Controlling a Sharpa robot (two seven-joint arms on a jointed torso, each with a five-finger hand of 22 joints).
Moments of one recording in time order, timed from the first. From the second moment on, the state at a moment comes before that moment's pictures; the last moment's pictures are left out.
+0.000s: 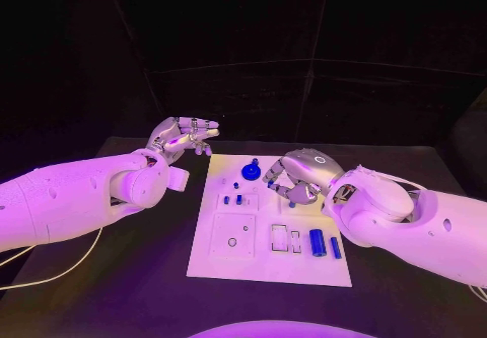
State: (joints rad) left arm 1.29 -0.89 -0.18 1.46 0.02 -0.31 0.50; left_hand 1.33 -0.09 0.39 -0.08 0.06 1.03 0.17 0.15 0.07 1.13 0.10 0.23 0.08 1.25 0.01 1.06 0.54 0.17 1.18 0.11 0.65 0.62; right arm 1.17 -0.78 -0.03 1.74 -1.72 -0.38 -0.17; right_hand 1.43 -0.08 0.46 -0.04 0.21 1.10 0.16 0.09 0.08 1.13 0.09 0.20 0.07 1.46 0.01 1.23 1.12 0.09 1.35 0.11 1.36 1.30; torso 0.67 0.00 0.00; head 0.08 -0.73
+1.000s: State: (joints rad) left arm 1.29 -0.86 -0.18 1.45 0.02 -0.31 0.50; left_hand 1.33 -0.09 0.39 -0.08 0.06 1.03 0.17 0.15 0.07 1.13 0.10 0.23 0.08 1.25 0.01 1.05 0.54 0.17 1.18 0.11 0.65 0.62; right arm 1.02 -0.60 -0.03 1.59 -1.69 -0.36 -0.10; right_hand 1.43 -0.08 0.47 -0.05 0.21 1.10 0.16 0.09 0.08 1.13 0.09 0.19 0.07 1.46 0.01 1.23 1.12 0.09 1.35 0.11 1.36 1.30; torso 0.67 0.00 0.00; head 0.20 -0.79
